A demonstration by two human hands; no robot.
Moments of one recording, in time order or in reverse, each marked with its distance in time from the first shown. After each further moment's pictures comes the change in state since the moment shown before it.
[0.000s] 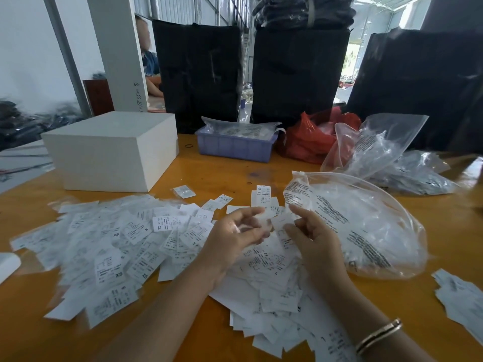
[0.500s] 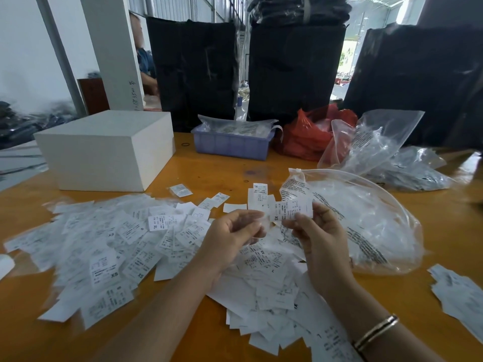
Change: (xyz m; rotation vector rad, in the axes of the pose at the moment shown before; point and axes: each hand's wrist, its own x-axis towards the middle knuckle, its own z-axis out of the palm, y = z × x) left_hand -0.001 -0.001 0.004 0.035 0.005 -0.020; right_hand 0.000 -0.006 -0.006 0.654 0.080 0.198
